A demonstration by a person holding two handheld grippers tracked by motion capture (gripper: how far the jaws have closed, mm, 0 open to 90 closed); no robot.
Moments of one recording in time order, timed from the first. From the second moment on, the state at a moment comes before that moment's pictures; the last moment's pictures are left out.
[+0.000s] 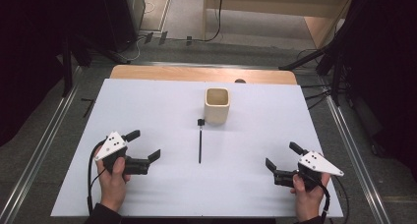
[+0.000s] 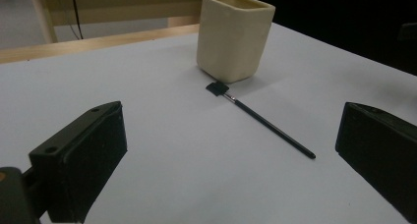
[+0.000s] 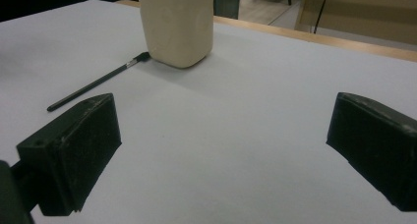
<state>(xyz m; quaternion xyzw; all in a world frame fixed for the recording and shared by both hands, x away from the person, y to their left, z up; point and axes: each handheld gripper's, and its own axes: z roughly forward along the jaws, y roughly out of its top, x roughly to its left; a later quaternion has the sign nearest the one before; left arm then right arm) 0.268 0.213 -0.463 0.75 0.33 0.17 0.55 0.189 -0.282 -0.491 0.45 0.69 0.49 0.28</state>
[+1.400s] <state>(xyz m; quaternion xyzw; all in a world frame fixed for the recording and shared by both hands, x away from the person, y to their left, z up) 0.333 0.126 -0.456 0.81 0.33 0.13 0.46 0.191 -0.275 -0.495 0.44 0.71 0.48 0.28</state>
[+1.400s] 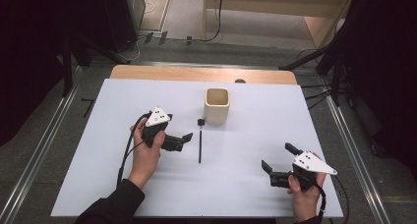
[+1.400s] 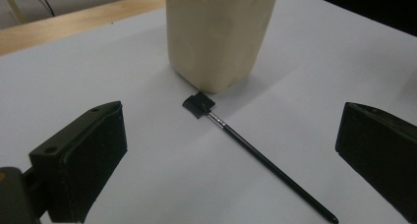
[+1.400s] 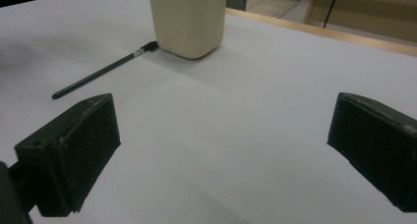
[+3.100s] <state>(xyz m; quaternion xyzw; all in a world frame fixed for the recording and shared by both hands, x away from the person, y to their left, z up) 0.356 0.033 -0.483 0.86 0.45 0.10 0.21 0.196 -0.274 -0.502 0.45 0.71 0.47 0.27</state>
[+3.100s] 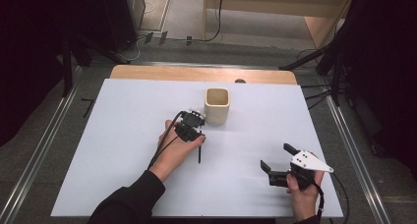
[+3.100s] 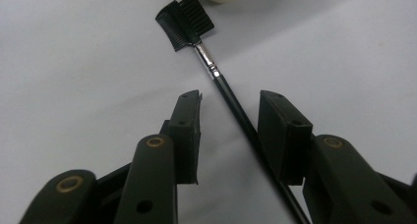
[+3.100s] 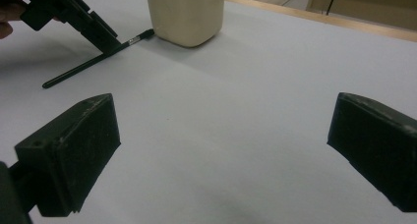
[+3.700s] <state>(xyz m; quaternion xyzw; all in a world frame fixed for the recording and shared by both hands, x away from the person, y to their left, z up) 0.367 0.053 -0.479 0.83 0.50 0.10 0.20 0.198 -0.273 -0.503 0.45 0.72 0.46 0.27</state>
